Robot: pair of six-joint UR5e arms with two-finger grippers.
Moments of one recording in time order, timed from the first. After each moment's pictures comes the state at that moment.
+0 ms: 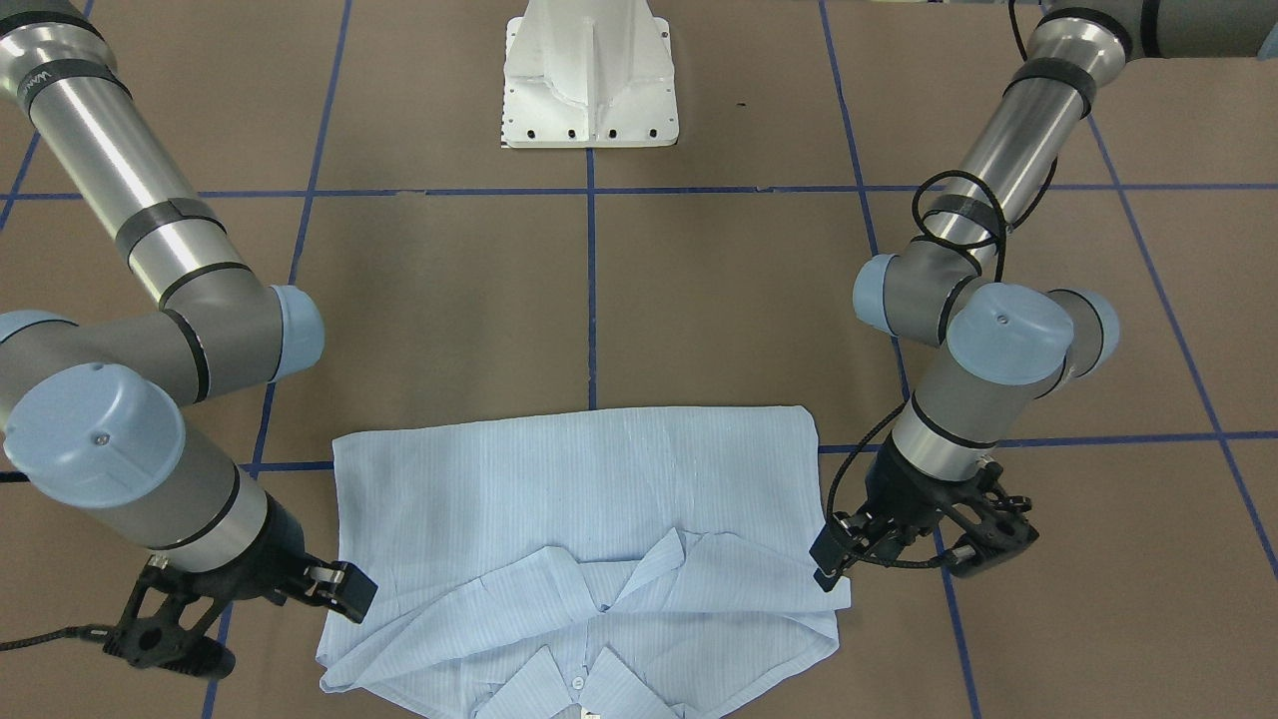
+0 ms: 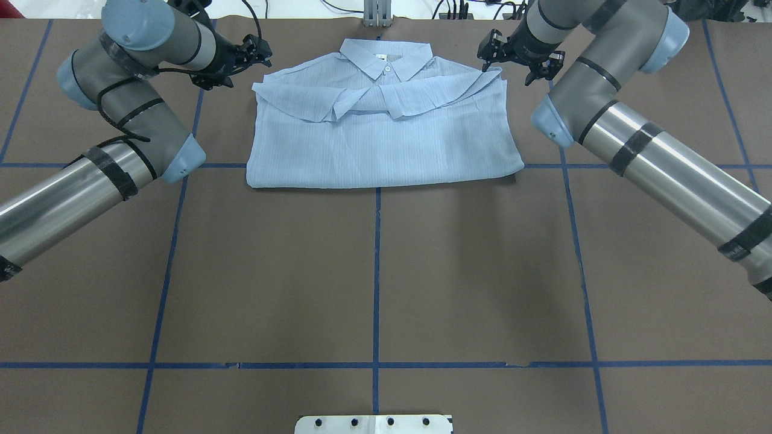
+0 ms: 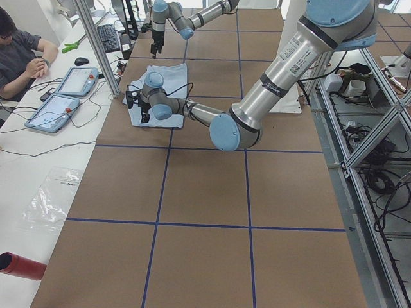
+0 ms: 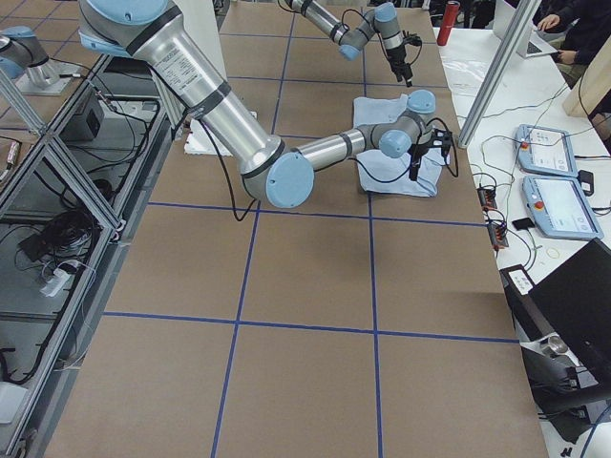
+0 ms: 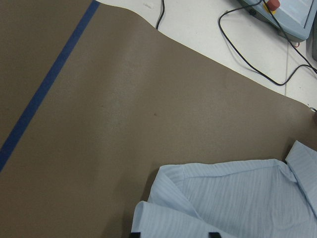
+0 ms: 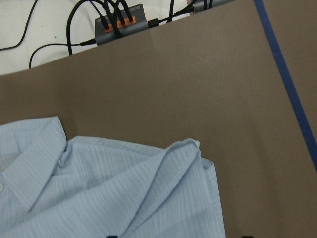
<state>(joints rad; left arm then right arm) -0.91 -2.32 -1.07 -2.38 -1.90 -1.43 0.95 -0.82 1.13 -1.10 2.09 1.17</state>
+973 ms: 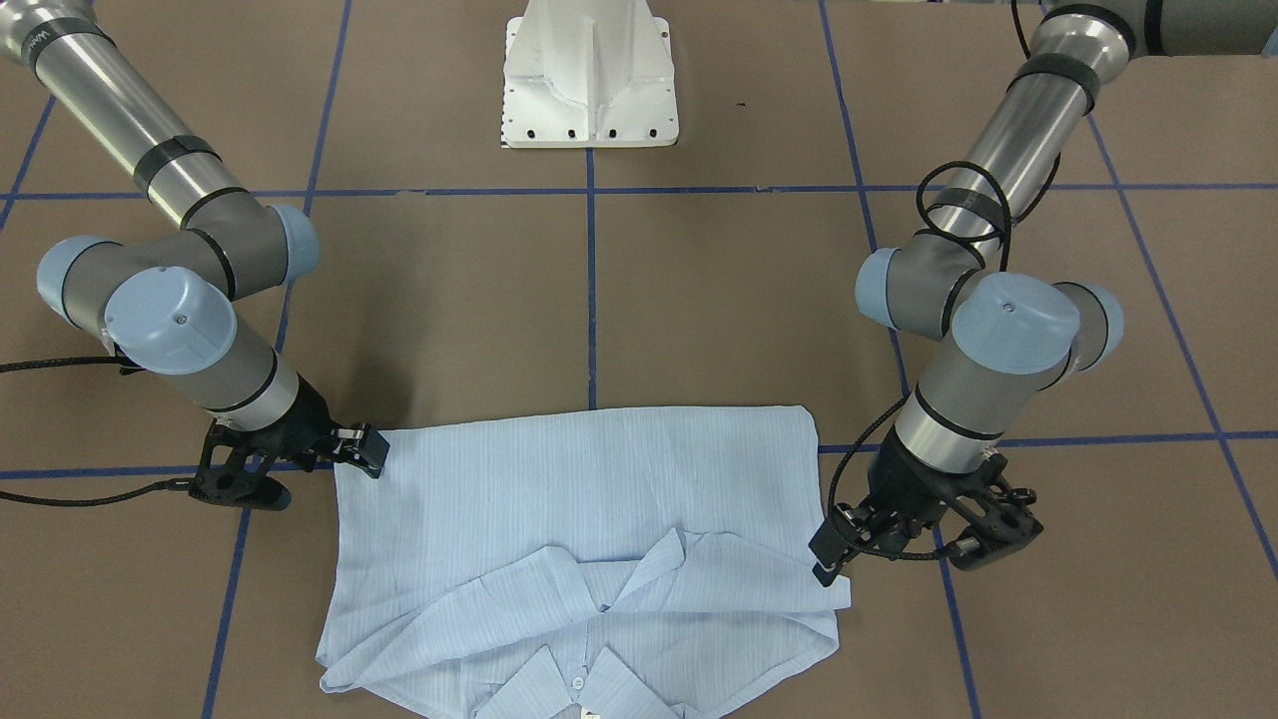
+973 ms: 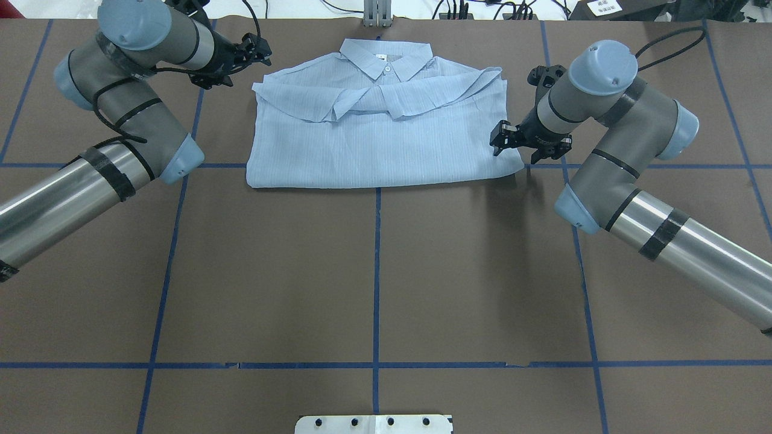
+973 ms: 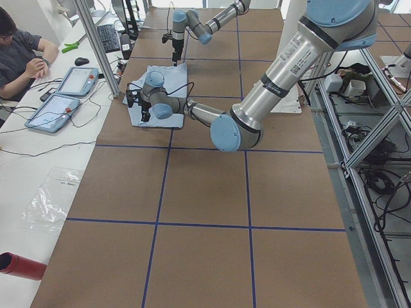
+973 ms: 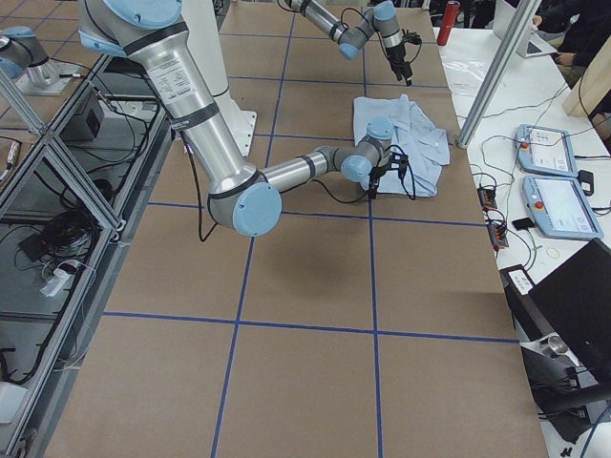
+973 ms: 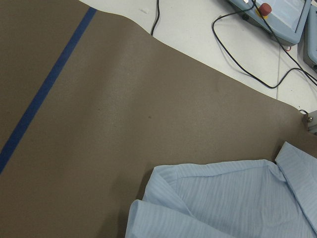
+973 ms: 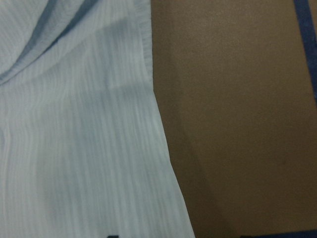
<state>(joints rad) -0.91 -2.31 -1.09 -2.38 -1.90 -1.43 0.84 -1.03 1.31 -1.10 2.10 1.17</state>
